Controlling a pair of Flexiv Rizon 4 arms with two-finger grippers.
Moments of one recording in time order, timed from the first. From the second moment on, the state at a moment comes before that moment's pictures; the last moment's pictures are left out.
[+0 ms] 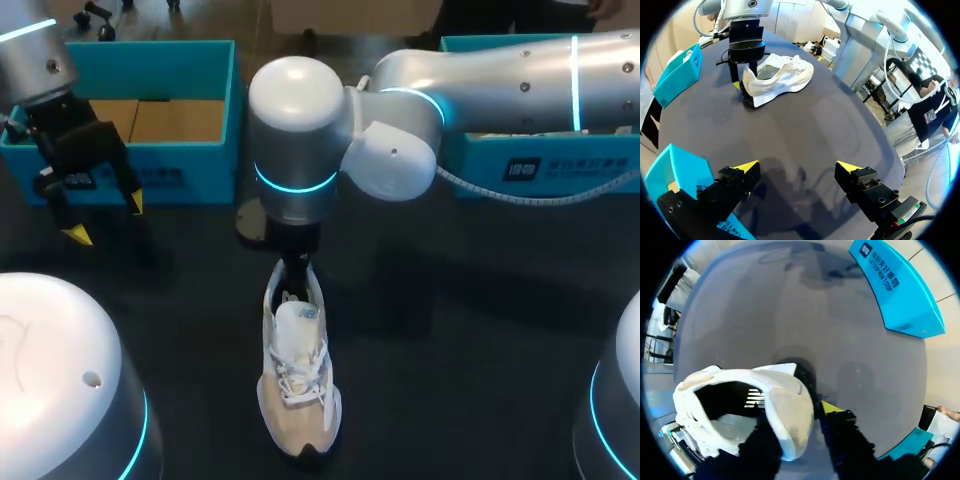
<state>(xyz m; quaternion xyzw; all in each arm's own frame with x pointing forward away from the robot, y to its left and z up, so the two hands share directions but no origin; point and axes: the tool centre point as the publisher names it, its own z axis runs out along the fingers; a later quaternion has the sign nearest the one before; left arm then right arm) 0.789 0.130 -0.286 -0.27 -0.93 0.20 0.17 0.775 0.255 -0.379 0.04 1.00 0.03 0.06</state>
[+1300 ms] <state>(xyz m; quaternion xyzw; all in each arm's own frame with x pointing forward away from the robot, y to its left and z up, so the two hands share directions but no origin) 0.789 0.130 -0.286 -0.27 -0.93 0.20 0.17 0.804 0.194 -0.255 0.08 0.98 -0.05 0.16</state>
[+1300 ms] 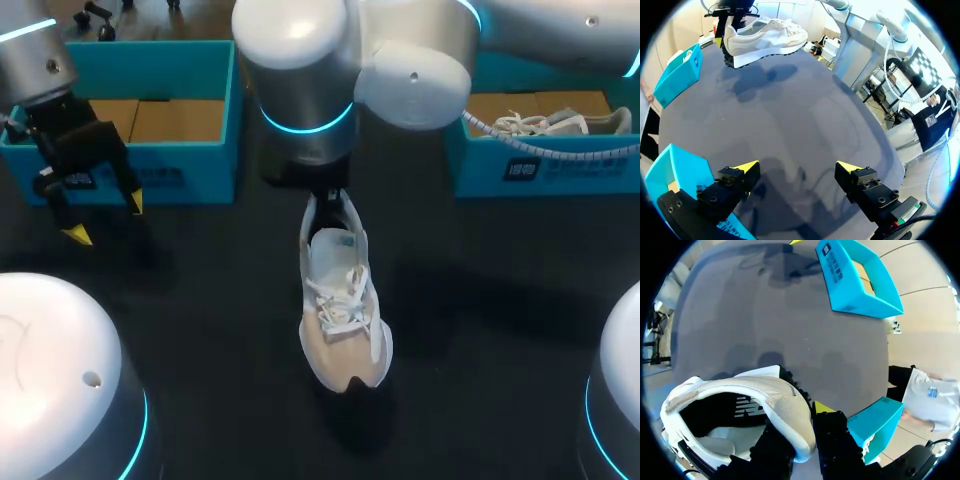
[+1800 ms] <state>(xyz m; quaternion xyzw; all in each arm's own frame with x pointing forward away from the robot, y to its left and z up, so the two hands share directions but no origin) 0.789 0.130 -0.286 -0.27 -0.93 0.20 0.17 0.878 0.148 -0.220 0.01 0.98 -0.07 0.19</state>
